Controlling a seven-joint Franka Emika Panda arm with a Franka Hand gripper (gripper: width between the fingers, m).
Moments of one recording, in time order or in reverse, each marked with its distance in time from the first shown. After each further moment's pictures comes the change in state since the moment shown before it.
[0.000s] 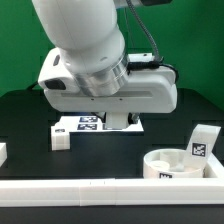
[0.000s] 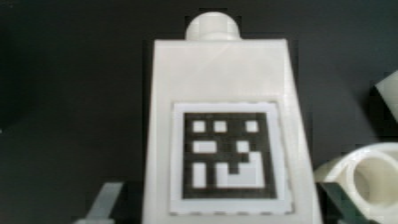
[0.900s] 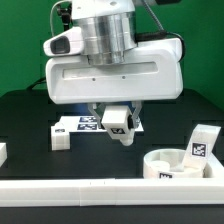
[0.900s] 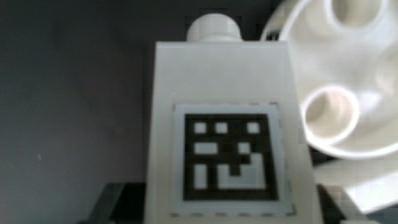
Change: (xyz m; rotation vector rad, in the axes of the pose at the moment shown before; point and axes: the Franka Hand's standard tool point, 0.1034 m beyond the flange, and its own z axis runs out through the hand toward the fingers) arm 0.031 -0.011 -0.034 0.016 0.670 -0.035
